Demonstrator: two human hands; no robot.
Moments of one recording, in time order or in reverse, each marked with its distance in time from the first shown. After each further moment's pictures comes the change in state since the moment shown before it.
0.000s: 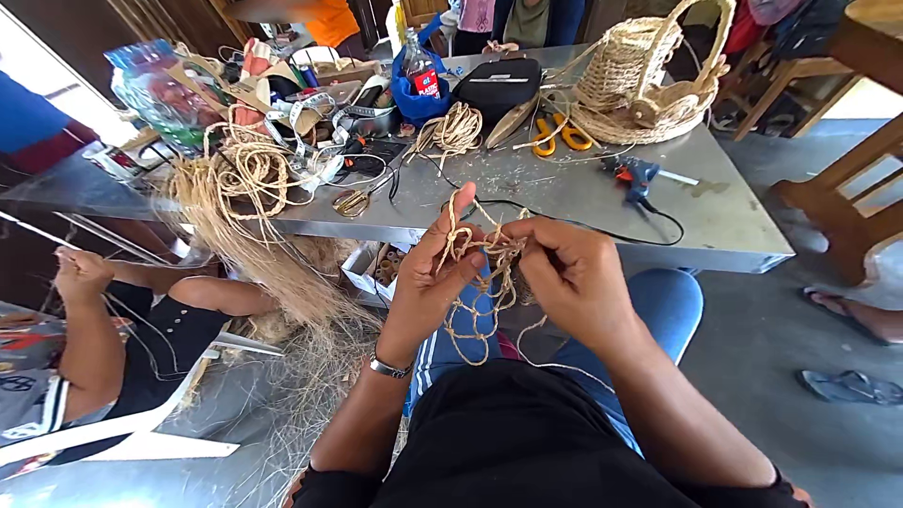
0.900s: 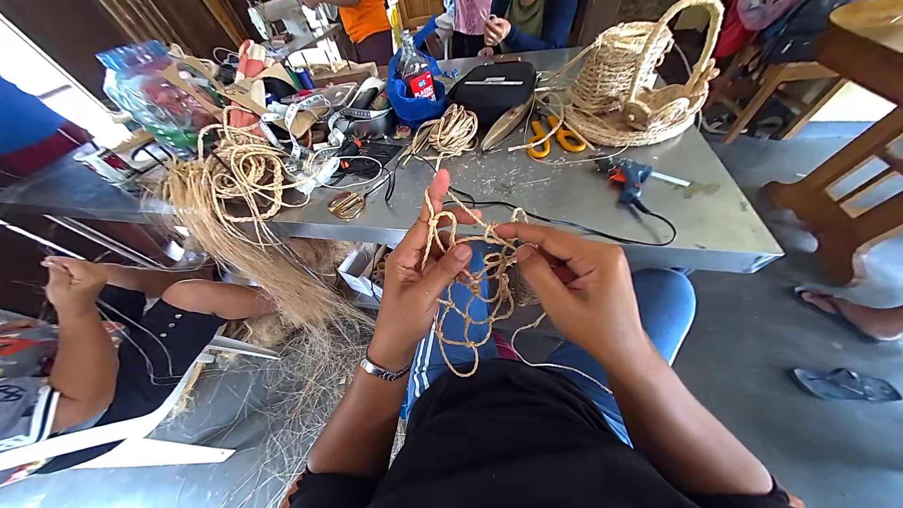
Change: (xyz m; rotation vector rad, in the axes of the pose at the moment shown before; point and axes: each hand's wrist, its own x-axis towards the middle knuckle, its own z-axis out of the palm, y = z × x) left_hand 0.002 0.013 0.003 -0.164 0.081 -0.064; right_hand -0.010 -0.003 -0.007 0.105 0.017 0.041
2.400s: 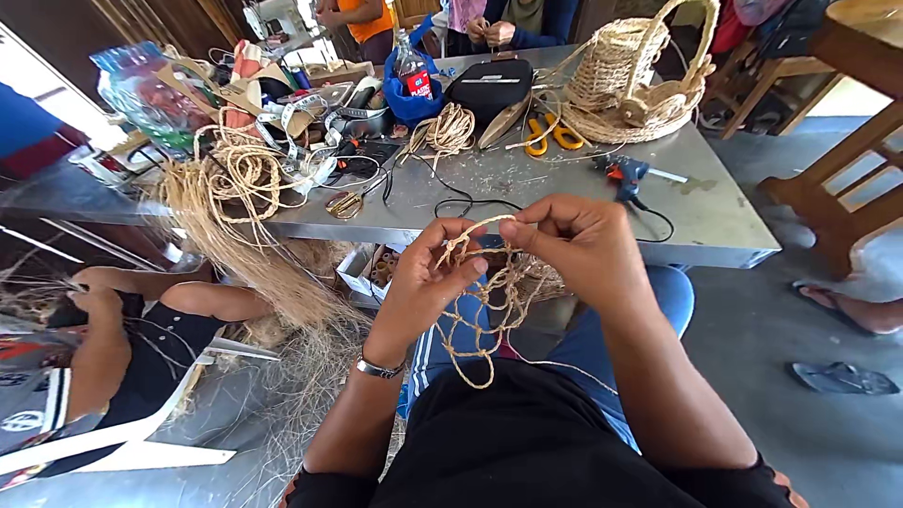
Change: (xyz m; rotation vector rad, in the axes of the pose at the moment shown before) left_hand 0.001 0.001 -0.005 0.269 -0.106 -0.133; right_hand 0.024 0.012 -0.013 0.121 -0.030 0.093
